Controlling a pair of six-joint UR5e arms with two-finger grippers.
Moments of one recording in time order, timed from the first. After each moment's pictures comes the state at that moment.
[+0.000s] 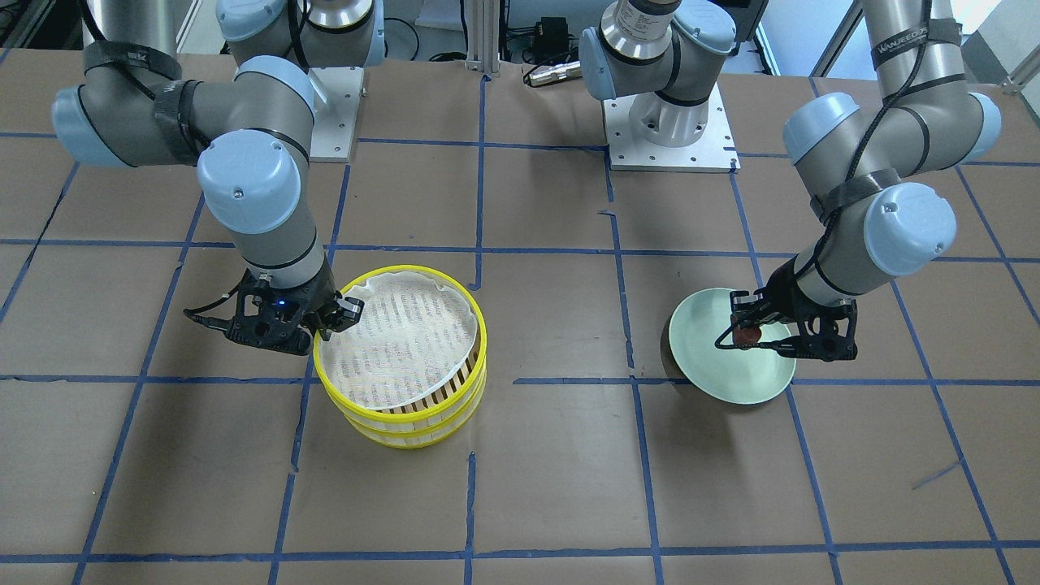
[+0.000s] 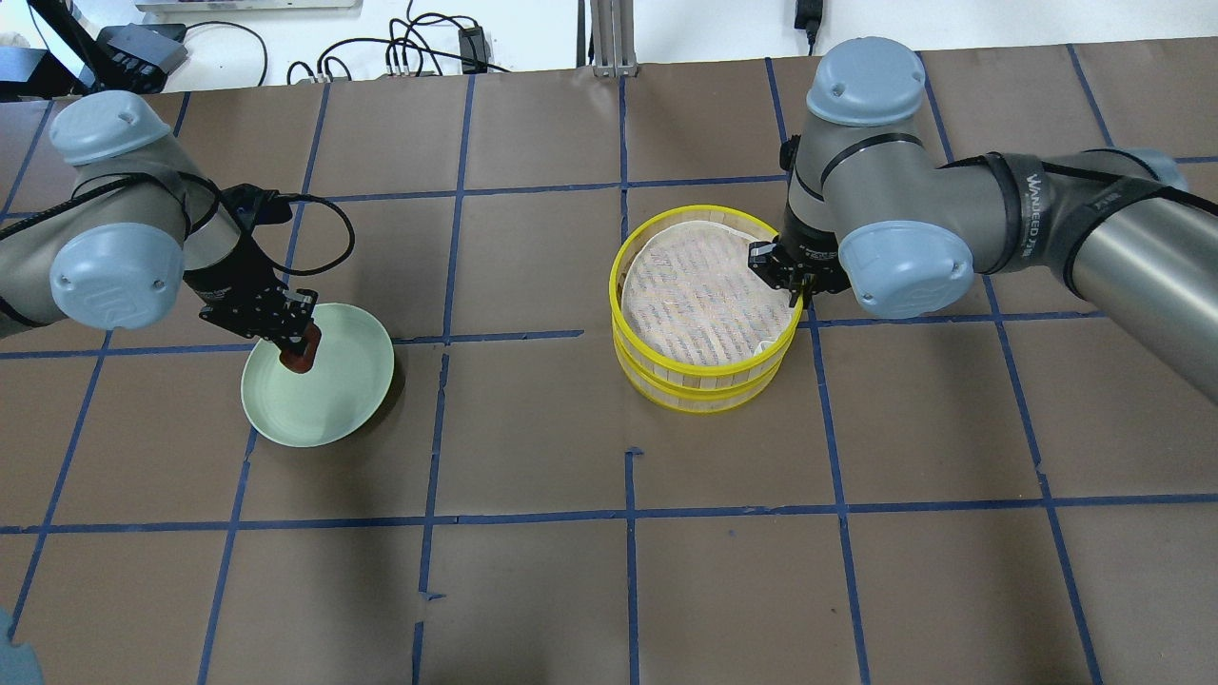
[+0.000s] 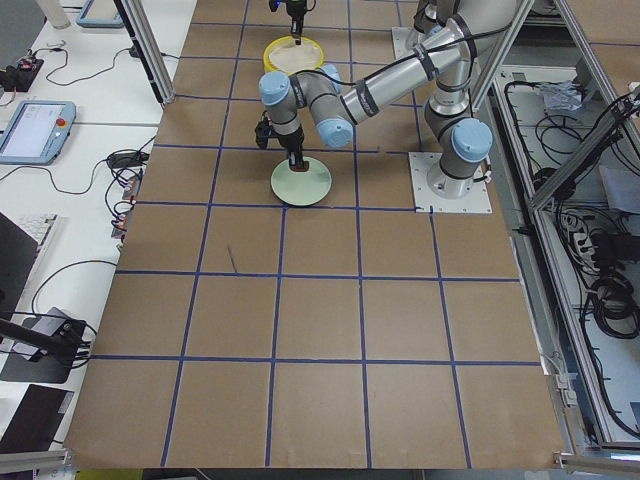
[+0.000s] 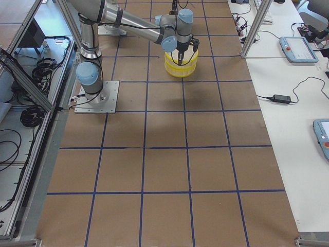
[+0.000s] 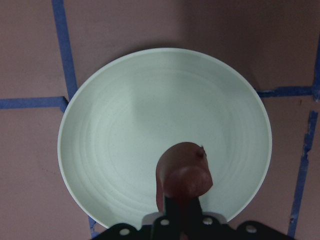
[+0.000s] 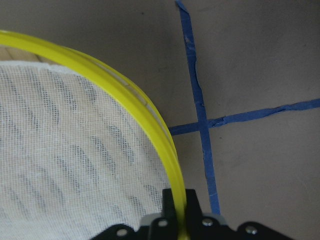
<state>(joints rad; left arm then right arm) -1.28 -1.81 -1.87 -1.23 1.58 0.31 1.66 -1.32 1.82 -2.06 -1.61 0.26</state>
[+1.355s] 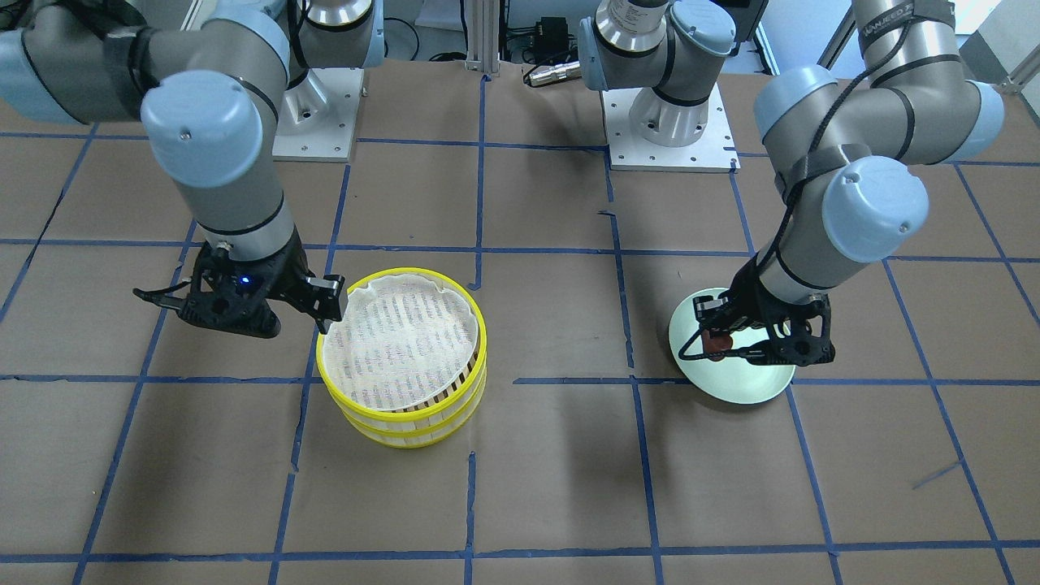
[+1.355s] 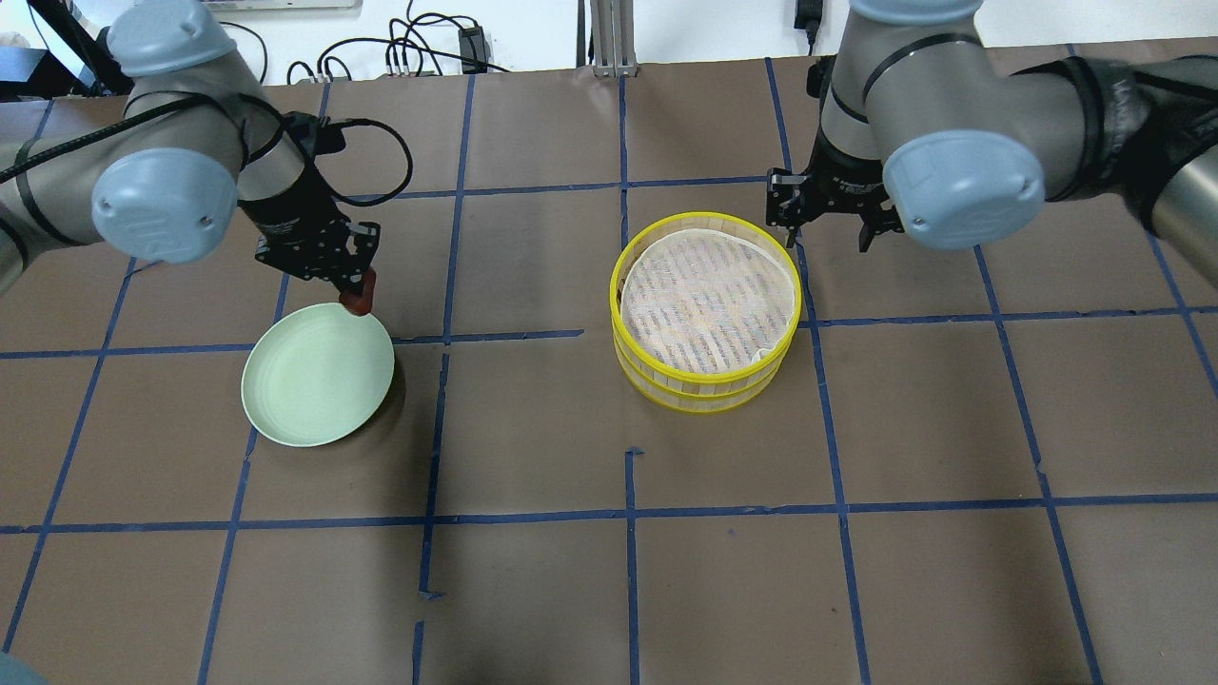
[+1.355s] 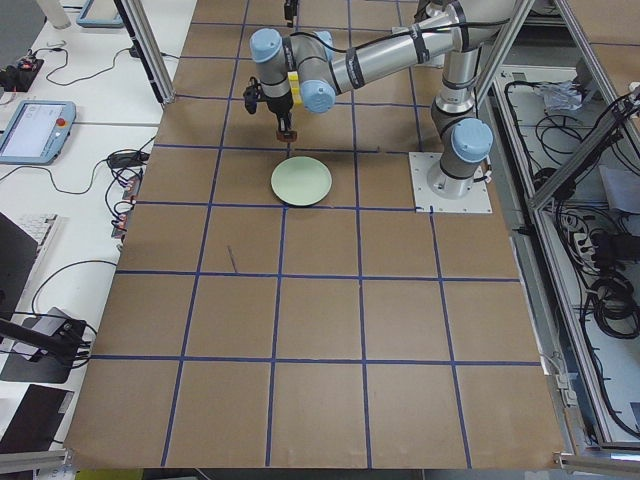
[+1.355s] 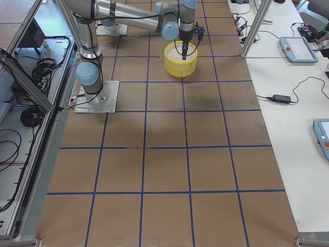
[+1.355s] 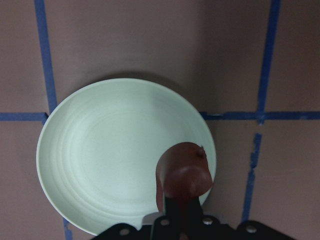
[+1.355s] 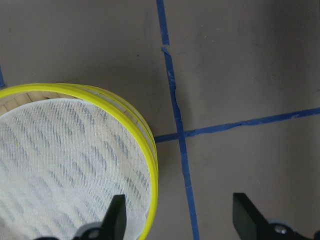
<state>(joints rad) -1.49 -1.81 -1.68 -1.32 1.52 -0.01 1.63 -1.42 1.66 -1.85 -1.62 0.21</state>
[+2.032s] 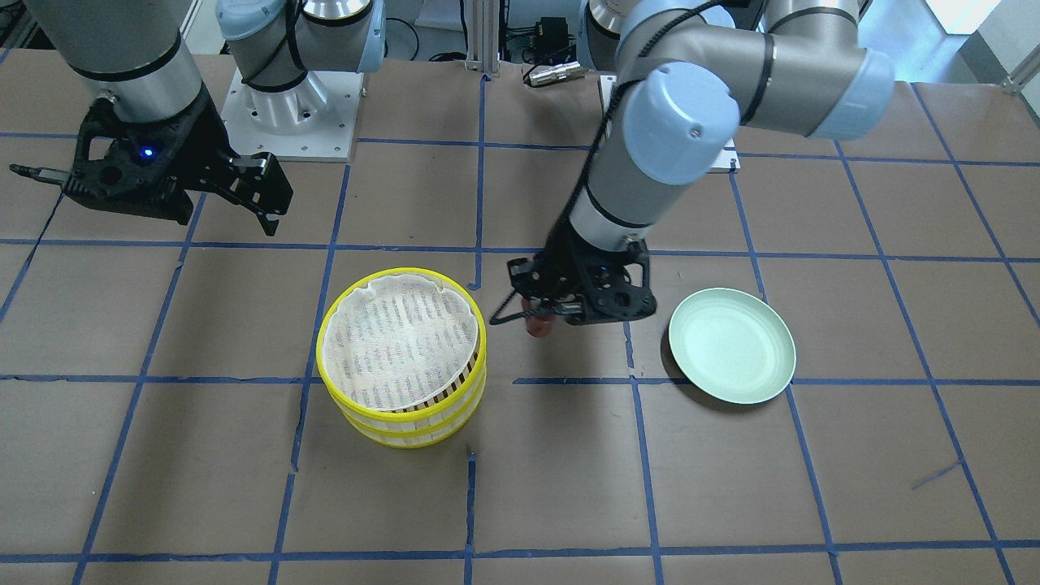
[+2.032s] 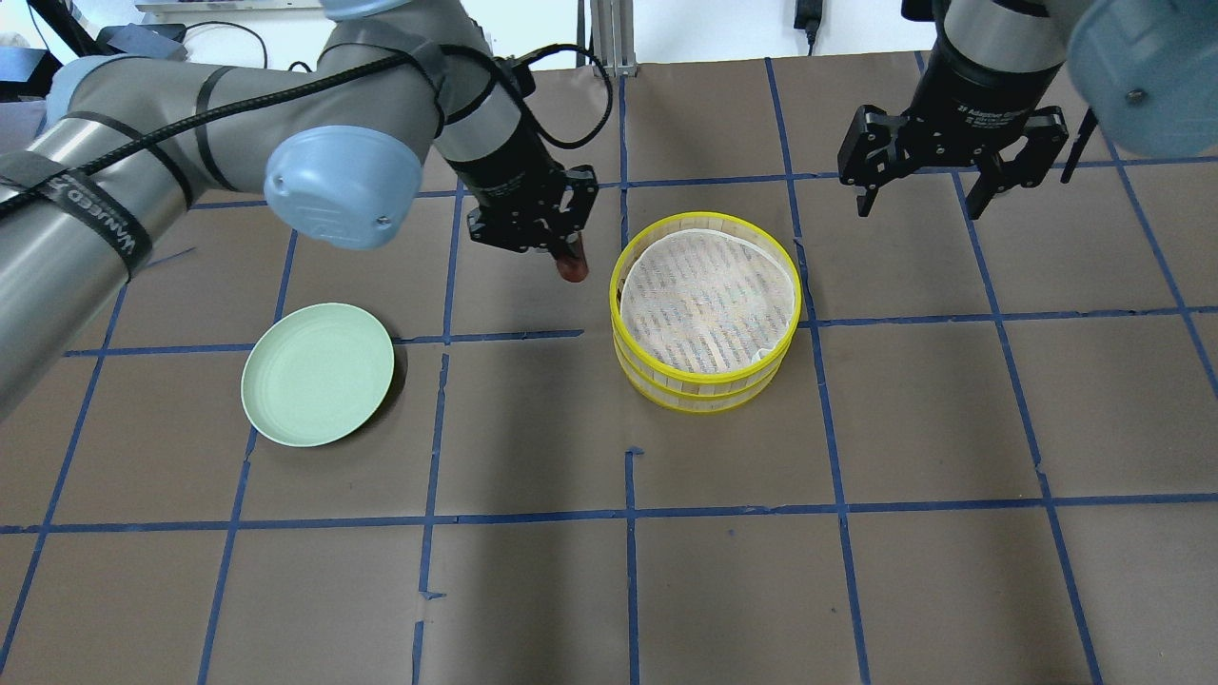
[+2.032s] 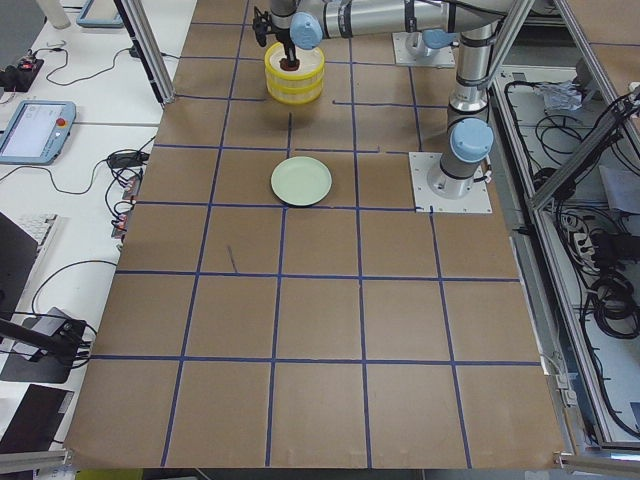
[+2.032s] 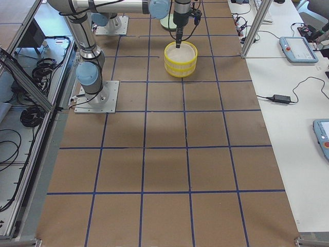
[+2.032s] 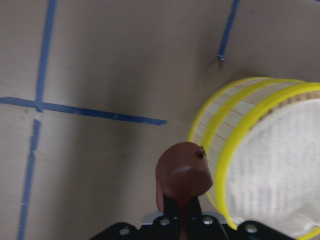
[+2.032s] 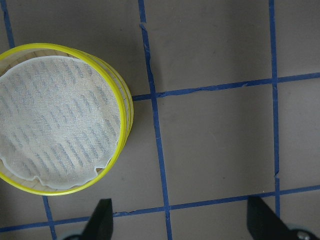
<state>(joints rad) -1.83 -1.83 -1.55 -1.29 1.27 -0.48 1.54 -1.54 1.54 -1.54 -1.60 0.09</state>
